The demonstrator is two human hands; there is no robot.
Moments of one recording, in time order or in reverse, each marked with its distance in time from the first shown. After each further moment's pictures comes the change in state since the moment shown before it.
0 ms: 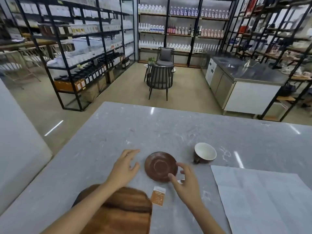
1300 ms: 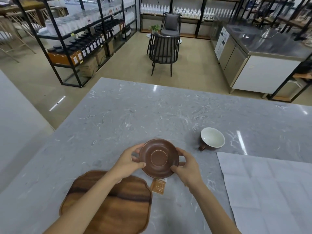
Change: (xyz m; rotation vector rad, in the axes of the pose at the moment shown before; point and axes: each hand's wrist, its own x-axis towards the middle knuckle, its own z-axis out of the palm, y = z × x) left_hand 0.006 -0.020 0.036 -0.441 -0.225 -0.379; right_hand 0.030 0.002 0.010 0.142 -0.234 0.343
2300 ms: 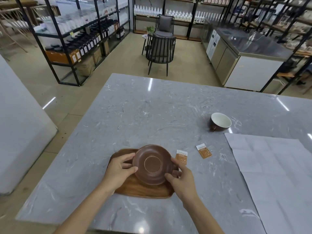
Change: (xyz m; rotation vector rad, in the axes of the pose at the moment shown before) left_hand -0.144 -0.066 -0.097 -0.090 0.080 -0.038; right_hand -0.157 -0.015 0.120 0.158 0.088 0.064
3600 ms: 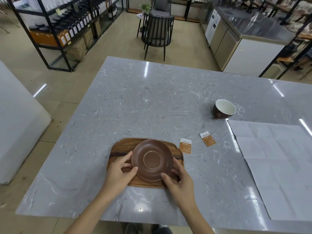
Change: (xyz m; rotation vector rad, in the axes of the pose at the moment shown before) left_hand -0.016 -0.049 0.000 0.073 0.032 0.009; right_hand -0.030 0.040 0.033 0.083 0.061 -0.087
